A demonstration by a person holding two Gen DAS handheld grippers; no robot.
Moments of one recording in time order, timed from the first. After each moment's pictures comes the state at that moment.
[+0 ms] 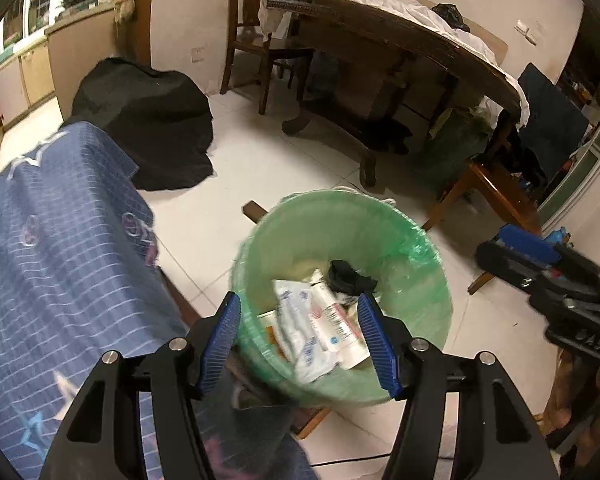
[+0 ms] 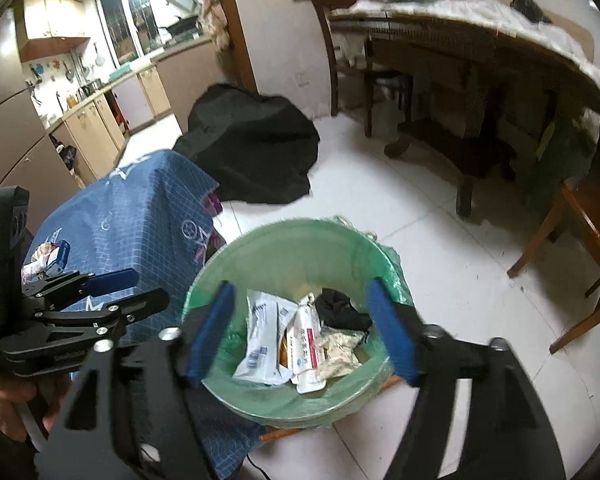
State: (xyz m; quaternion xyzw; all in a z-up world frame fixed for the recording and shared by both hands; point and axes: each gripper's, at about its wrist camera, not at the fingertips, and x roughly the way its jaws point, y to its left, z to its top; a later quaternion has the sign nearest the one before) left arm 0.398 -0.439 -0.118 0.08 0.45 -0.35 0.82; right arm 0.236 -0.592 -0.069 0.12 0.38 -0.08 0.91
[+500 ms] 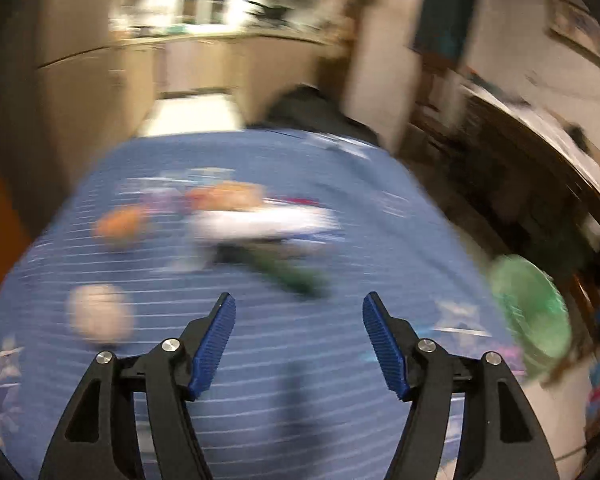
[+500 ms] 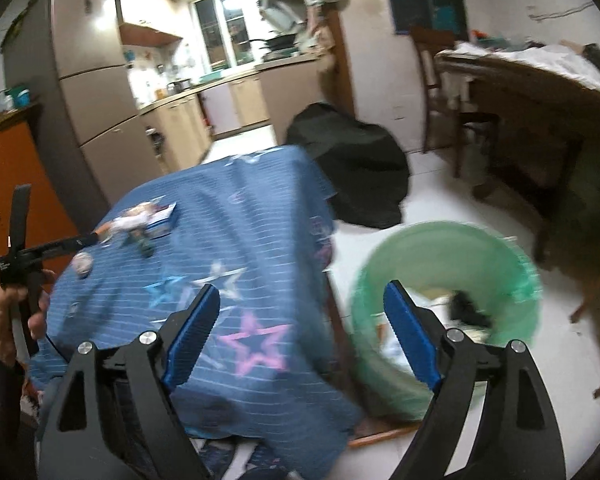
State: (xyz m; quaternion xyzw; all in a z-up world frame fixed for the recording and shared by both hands) left arm 0.381 -0.029 -0.090 -0.03 0.38 -0.09 0.92; right arm 0.214 -0.445 -0.072 0.09 0.33 0.07 0.94
